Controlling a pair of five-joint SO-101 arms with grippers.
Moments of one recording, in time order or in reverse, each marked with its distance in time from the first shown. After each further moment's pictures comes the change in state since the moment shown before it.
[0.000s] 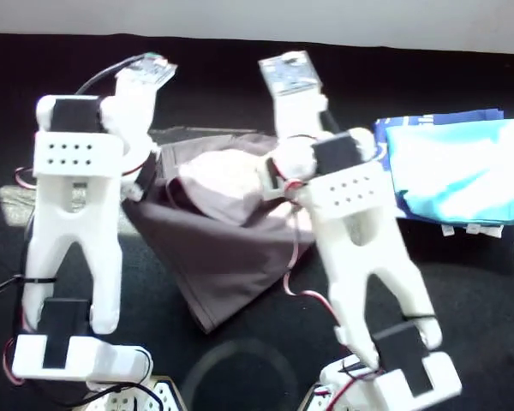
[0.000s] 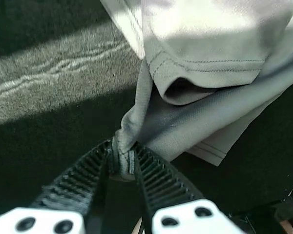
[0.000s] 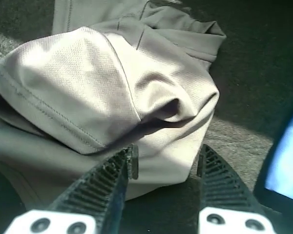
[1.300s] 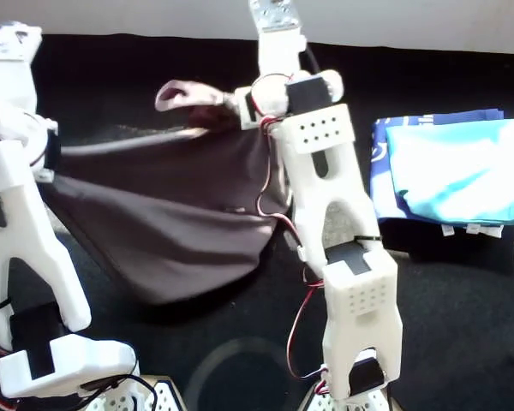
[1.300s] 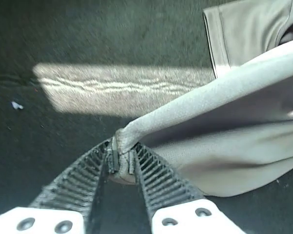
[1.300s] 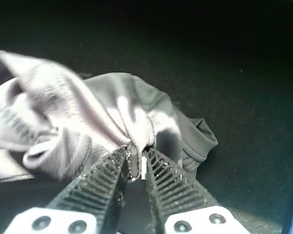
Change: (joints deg) left arm -19.7 -1.0 -18.2 -1.8 -1.4; right arm 4.5 36.4 -57.5 5.5 -1.9
